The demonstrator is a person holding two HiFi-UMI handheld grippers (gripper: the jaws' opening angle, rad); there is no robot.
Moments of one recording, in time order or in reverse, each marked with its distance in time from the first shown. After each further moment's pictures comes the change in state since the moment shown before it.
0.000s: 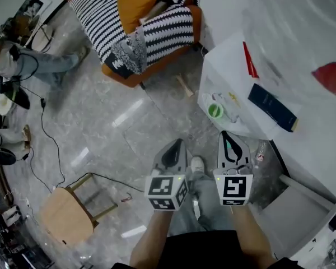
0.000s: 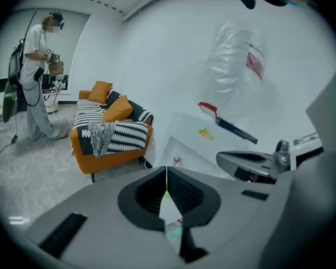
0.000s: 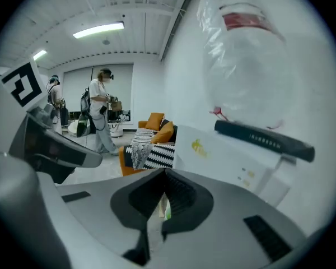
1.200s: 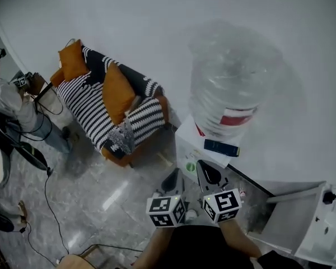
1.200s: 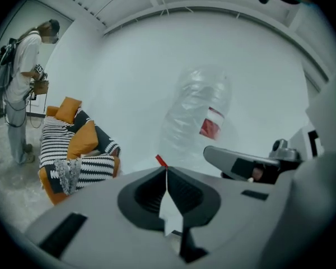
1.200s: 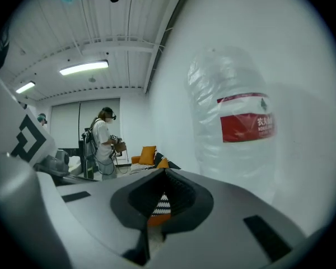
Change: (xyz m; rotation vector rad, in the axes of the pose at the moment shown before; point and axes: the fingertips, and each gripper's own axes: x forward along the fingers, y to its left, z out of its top) left arm -0.104 -0.091 0.179 0.077 -0.161 -0.302; right arm -0.111 0.001 0.222 0.215 -0.271 -0.076
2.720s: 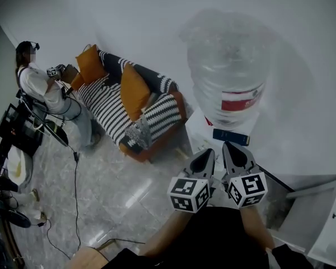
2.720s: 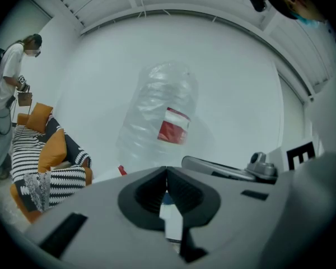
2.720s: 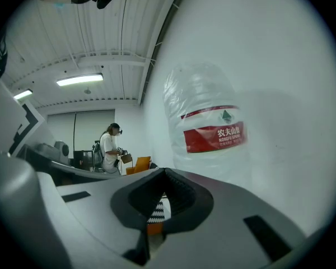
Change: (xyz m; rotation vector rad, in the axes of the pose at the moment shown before) left arm 0.024 -0.108 0.017 0.146 -0.059 -0.214; right arm -0.044 -0.066 0.019 0.023 -0.124 -0.037
